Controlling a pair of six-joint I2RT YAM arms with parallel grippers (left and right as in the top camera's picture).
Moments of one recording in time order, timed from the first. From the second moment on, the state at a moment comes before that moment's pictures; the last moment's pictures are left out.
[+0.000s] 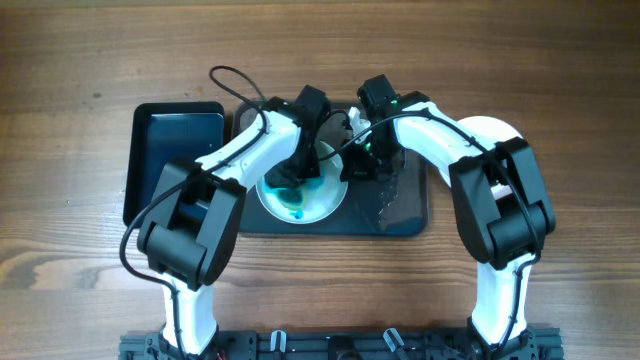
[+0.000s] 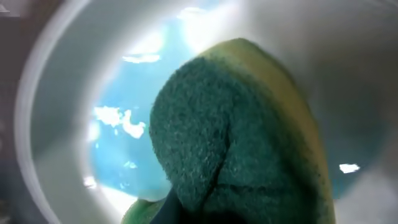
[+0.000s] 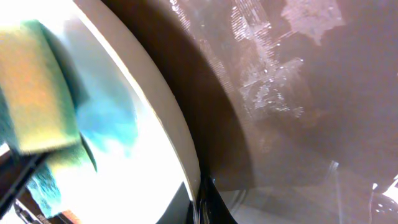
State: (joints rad) left arm -0.49 2.04 1.40 -0.99 -0.06 -0.64; right arm 0.41 2.12 1.41 -0.80 -0.52 0.26
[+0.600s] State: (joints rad) left arm -0.47 2.05 1.40 -0.86 0.39 -0.35; right arm 0.40 2.12 1.41 -0.81 -0.52 0.26
